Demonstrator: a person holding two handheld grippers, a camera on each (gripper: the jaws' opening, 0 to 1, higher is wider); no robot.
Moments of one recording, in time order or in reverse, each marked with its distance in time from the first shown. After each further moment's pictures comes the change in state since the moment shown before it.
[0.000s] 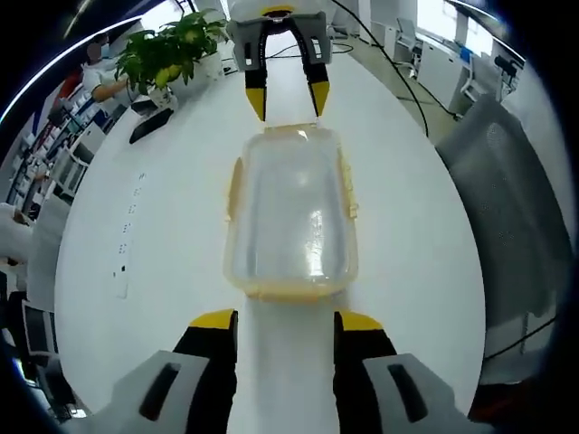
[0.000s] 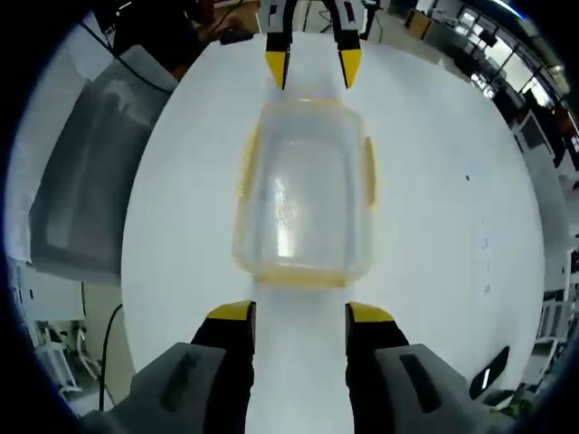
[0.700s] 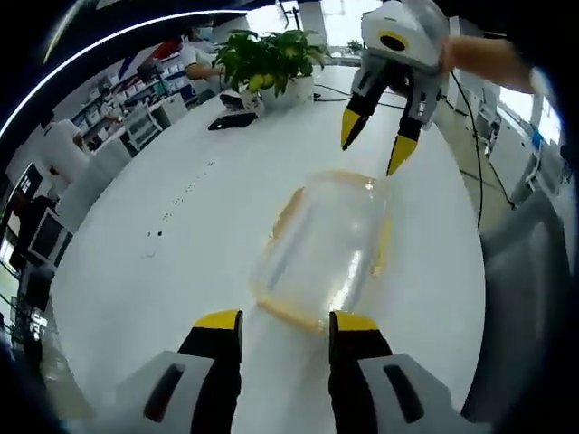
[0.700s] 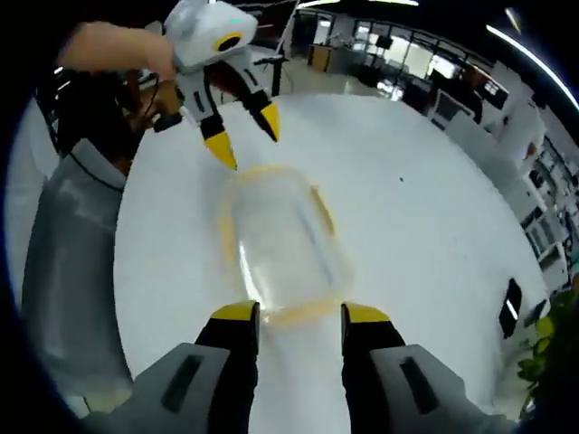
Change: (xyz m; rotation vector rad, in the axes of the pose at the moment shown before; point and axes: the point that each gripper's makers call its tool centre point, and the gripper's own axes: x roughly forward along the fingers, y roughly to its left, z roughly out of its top) left arm -0.011 0.006 0.014 -0.454 -0.204 0.280; right arm -0.018 -0.003 0.020 0.452 -0.345 -0.288
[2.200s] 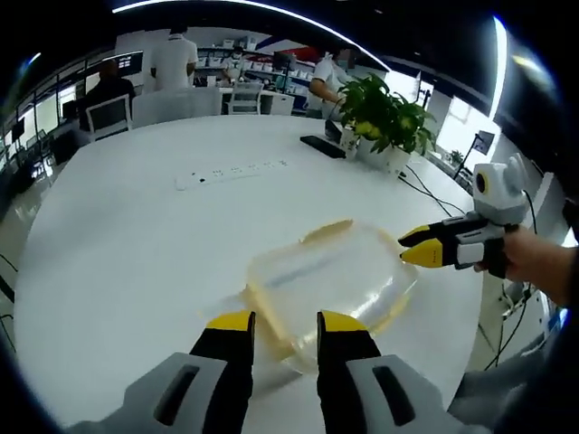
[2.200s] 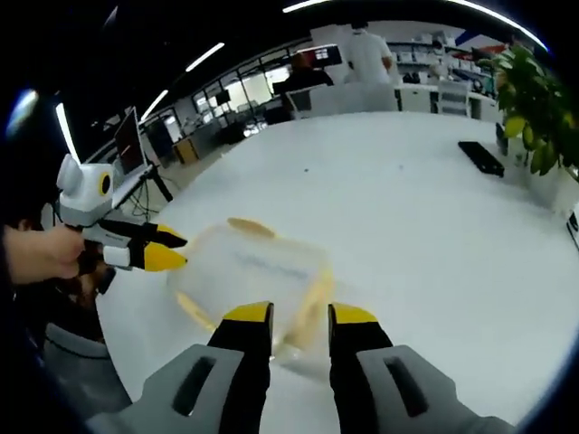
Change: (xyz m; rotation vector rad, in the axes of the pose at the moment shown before) left arm 0.020 -0.009 -0.013 -0.600 -0.120 0.104; right arm 0.025 -0.004 -0.013 0.692 -0.262 -0.168
